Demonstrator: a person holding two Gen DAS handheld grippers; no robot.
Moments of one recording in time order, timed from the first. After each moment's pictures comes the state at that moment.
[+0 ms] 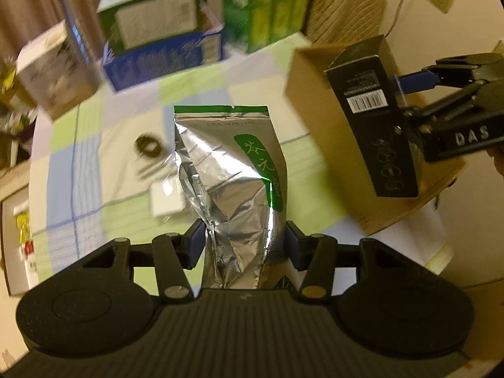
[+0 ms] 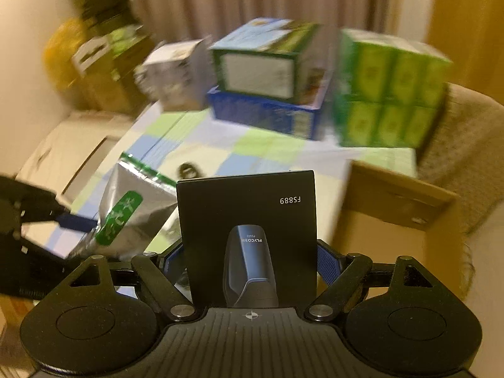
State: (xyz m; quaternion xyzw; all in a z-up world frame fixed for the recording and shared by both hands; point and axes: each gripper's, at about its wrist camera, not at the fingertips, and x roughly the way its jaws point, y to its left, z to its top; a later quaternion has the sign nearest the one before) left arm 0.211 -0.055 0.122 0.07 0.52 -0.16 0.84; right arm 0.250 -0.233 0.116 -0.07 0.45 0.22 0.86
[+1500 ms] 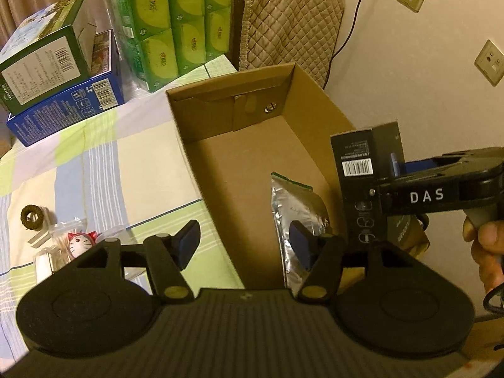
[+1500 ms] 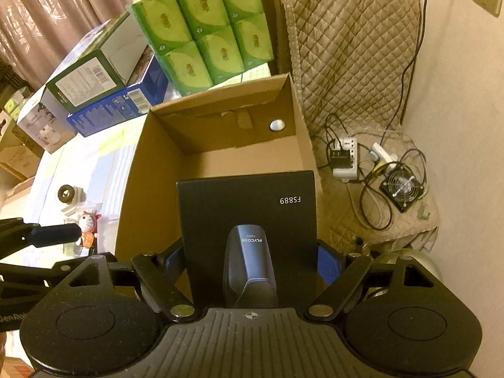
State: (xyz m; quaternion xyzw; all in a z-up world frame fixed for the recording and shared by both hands) left arm 0.267 -0.243 0.079 0.06 0.50 -0.19 0.84; right arm 0.274 -0.437 0.059 0.08 0.52 0.06 0.85
